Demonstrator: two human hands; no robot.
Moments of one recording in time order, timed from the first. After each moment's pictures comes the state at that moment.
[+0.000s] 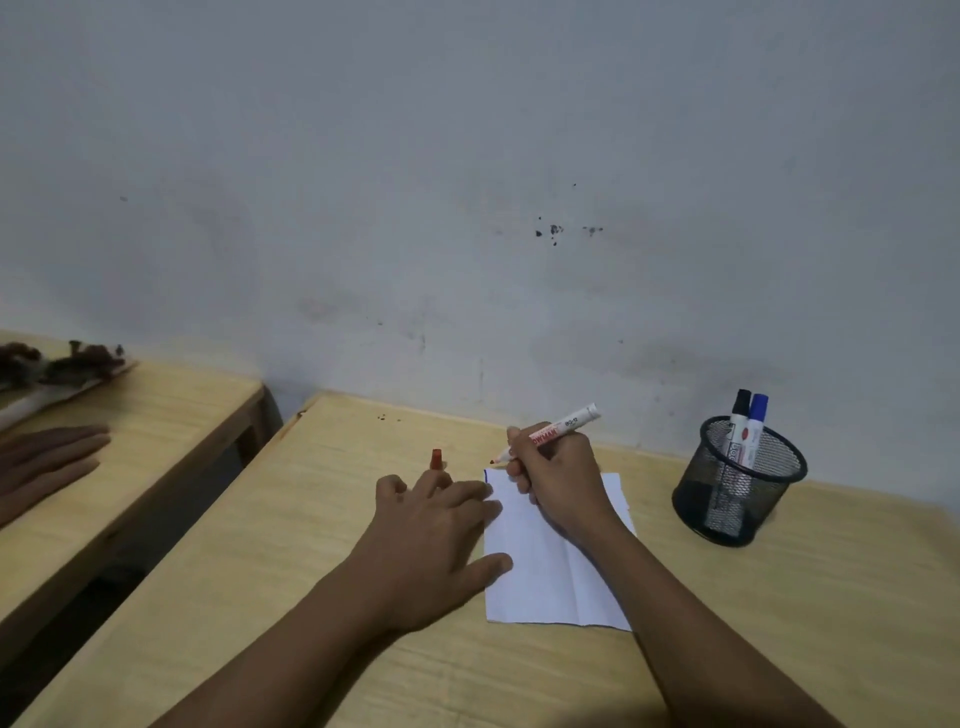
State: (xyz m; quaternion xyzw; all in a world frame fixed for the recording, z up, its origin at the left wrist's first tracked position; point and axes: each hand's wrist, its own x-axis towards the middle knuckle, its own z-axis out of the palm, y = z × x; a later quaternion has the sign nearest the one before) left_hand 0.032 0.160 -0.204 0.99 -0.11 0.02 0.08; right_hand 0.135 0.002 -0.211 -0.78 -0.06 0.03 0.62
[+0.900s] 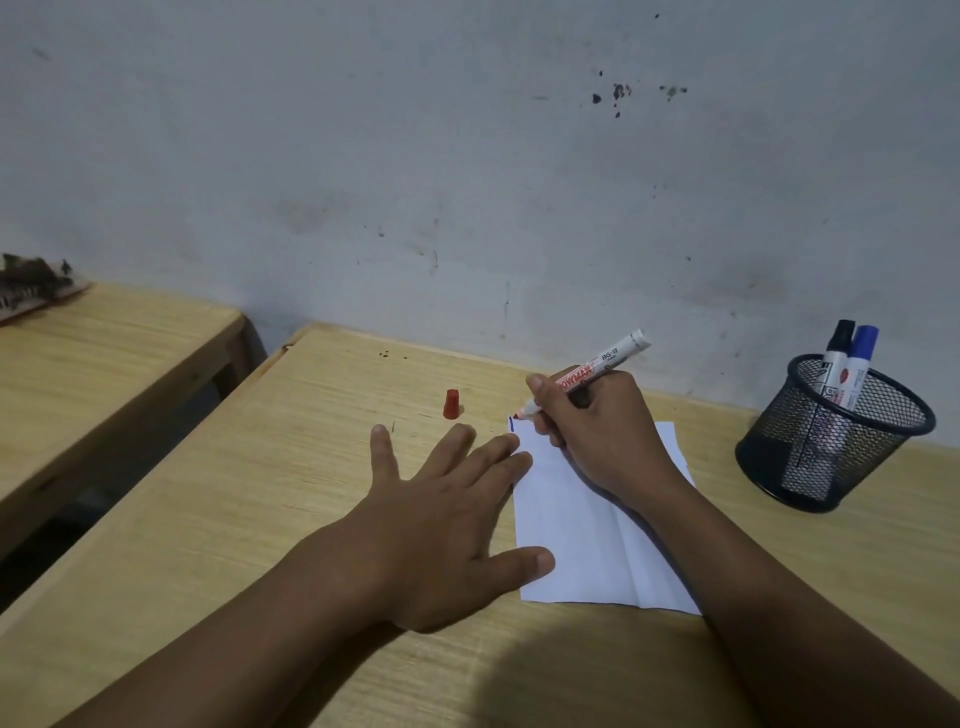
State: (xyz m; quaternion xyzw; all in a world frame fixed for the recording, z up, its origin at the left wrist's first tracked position) left_hand 0.025 0.160 -0.189 0.98 -0.13 -0.11 0.06; right_hand 0.133 0.000 -0.196 -0.85 -0.12 -0.05 0.51
